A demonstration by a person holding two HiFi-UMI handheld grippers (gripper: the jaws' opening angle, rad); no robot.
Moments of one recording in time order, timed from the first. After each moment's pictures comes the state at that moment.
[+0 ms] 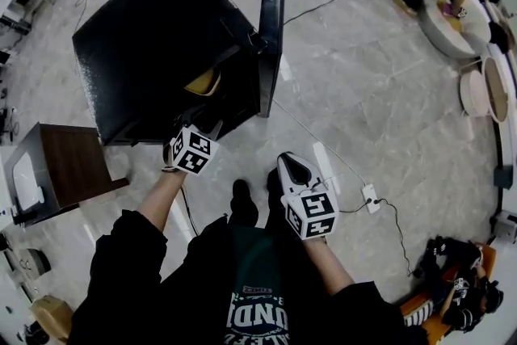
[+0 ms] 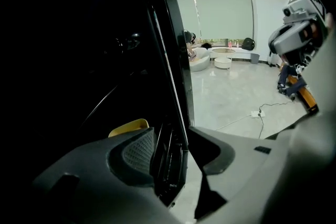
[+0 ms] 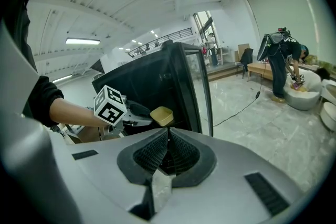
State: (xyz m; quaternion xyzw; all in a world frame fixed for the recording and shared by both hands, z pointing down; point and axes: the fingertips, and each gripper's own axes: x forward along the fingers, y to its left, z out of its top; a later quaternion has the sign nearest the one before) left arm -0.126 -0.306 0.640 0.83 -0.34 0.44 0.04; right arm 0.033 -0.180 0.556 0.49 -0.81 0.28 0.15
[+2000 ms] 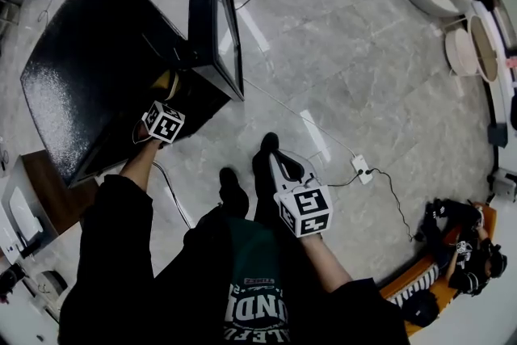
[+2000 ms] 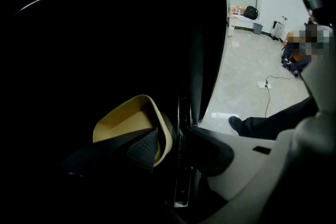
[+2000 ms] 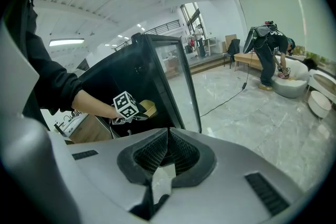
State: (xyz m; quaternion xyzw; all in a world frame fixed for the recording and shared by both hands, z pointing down) left arm -0.149 -0.397 0.762 0.75 -0.30 0.59 0.04; right arm 0.096 -0.190 0.597 0.52 -0.77 0.34 0.18
